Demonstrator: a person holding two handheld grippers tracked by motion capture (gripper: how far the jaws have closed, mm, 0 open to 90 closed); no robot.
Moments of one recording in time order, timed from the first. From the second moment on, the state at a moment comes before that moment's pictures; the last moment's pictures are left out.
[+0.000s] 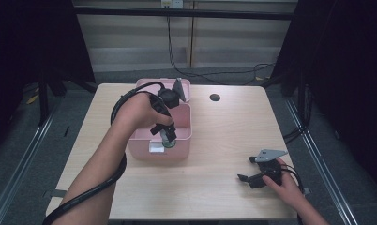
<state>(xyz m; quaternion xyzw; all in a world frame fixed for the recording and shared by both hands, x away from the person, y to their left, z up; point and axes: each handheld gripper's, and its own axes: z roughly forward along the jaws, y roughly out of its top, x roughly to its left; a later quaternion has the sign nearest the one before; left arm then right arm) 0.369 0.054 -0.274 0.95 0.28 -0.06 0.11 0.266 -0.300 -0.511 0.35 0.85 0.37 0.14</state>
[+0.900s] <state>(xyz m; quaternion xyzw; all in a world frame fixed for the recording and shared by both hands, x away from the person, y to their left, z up) 0.424 0.066 -0.290 0.94 0.31 -0.02 0.13 0.266 -0.300 -0.511 0.35 0.85 0.37 0.14</state>
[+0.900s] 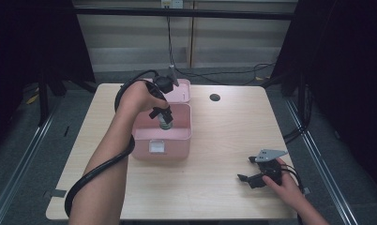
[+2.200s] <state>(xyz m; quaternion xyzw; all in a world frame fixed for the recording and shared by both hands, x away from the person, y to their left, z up) 0.448 0.028 -0.375 0.94 0.30 -0.02 0.12 0.266 -0.300 -0.511 0.35 0.85 0.37 0.14</state>
